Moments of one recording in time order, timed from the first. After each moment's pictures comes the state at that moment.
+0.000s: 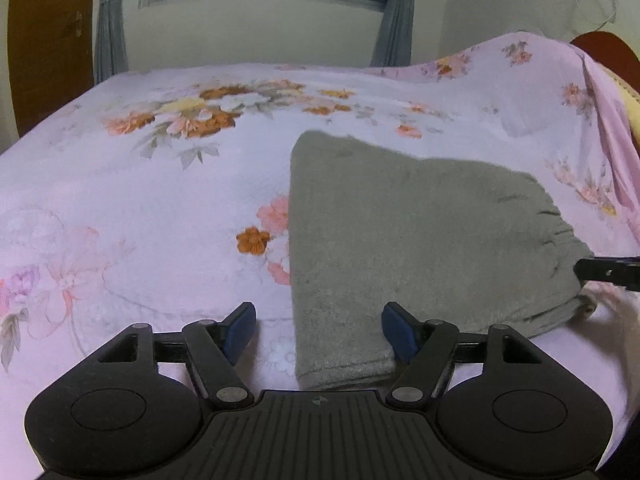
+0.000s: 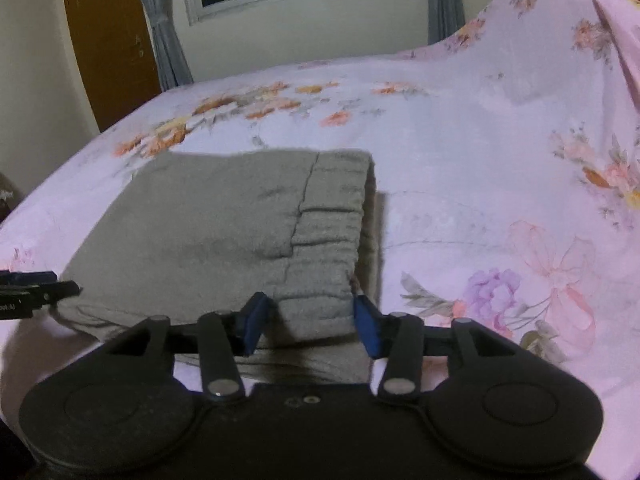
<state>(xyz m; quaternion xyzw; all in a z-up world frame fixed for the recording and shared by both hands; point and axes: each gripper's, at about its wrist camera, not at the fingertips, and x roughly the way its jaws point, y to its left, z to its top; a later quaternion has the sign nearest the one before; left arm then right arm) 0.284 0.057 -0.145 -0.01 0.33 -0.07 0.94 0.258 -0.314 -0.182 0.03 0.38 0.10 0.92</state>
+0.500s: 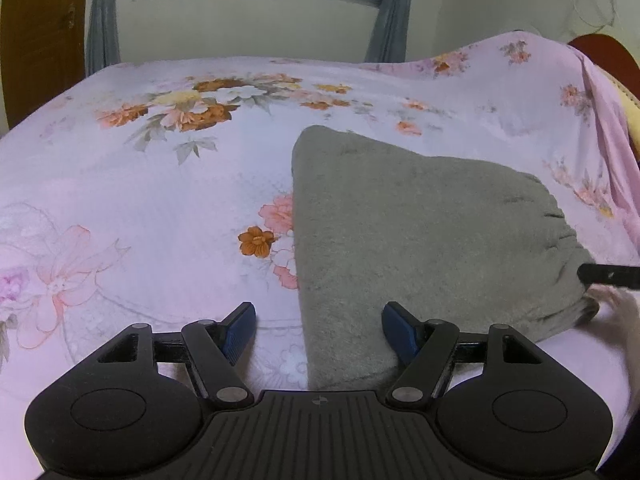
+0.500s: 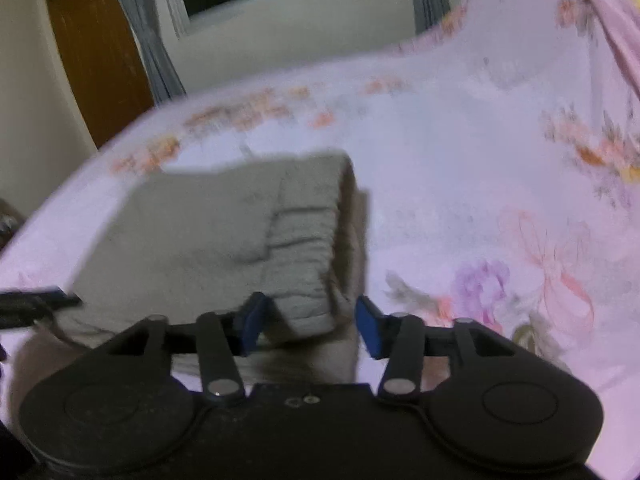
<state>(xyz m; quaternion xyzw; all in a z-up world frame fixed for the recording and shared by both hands) 0.300 0.066 -0.151 -0.02 0.34 -0.08 0.94 0.269 -0.335 -0.190 0.07 0.40 0.09 0.91</state>
